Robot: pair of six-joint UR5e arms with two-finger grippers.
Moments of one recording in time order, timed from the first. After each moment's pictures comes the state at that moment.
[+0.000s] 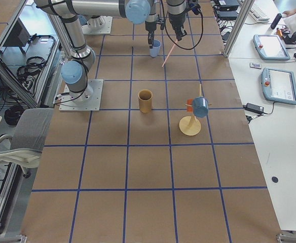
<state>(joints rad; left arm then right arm) -1.99 -1.85 -1.85 -0.91 1.45 -0.27 1.33 -1.53 1.45 -1.66 -1.31 -0.58</state>
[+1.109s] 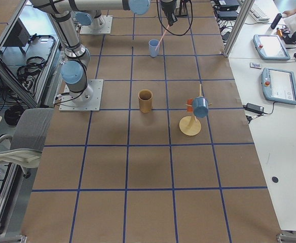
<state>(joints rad) -1.72 -1.53 -1.64 -1.56 1.54 0.00 1.57 -1.59 1.57 -1.79 -1.27 -0.36</state>
